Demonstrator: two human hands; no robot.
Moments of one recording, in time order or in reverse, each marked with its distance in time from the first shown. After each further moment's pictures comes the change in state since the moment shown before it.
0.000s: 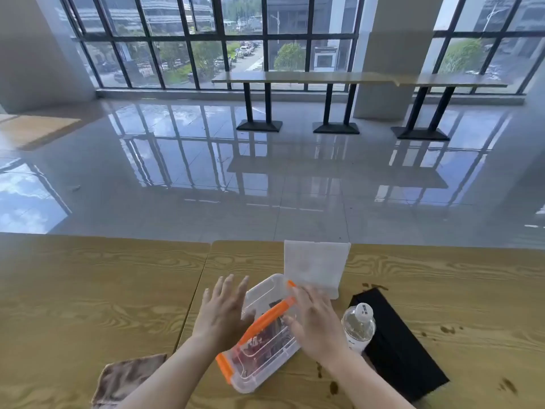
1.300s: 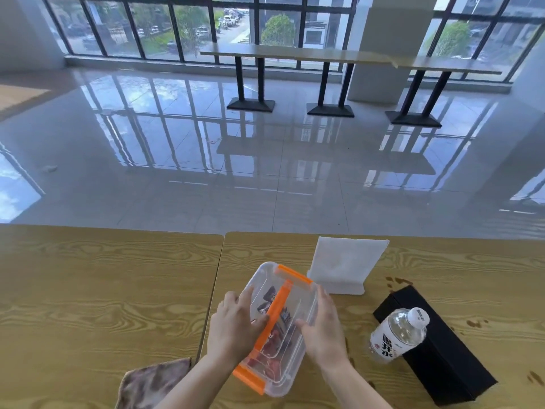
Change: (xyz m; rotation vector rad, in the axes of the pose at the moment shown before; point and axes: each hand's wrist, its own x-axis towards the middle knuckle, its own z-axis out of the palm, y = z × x) left_hand 0.006 -0.066 0.023 -0.369 0.086 -0.117; right_hand 0.028 -0.068 0.066 0.444 0.091 0.511
